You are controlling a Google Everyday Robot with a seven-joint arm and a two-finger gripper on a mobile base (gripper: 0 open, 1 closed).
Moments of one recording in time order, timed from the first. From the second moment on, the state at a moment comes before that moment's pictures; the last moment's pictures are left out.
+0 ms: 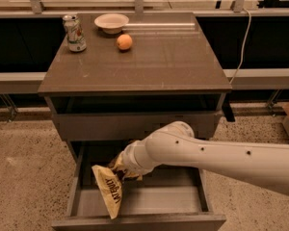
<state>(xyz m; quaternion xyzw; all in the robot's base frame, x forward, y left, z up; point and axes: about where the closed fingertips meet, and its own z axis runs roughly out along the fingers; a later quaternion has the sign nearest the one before) 0.483 0.071 0.597 -0.94 0.13 -0.06 0.31</state>
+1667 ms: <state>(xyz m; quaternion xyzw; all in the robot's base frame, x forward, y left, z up) 0.498 -0.146 0.808 -0.91 0.11 -0.12 0.38</state>
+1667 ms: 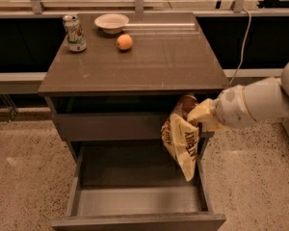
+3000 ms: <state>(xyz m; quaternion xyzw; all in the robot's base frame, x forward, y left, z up) 0.564 -0.154 1.051 -0.91 0.09 -0.20 0.35</state>
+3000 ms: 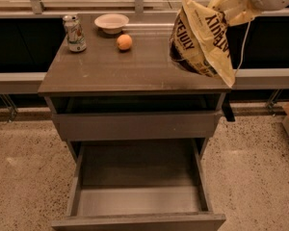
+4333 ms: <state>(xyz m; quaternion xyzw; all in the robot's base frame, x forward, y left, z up) 0.646 -0.141 1.035 -0.89 0.03 -0.27 0.36</state>
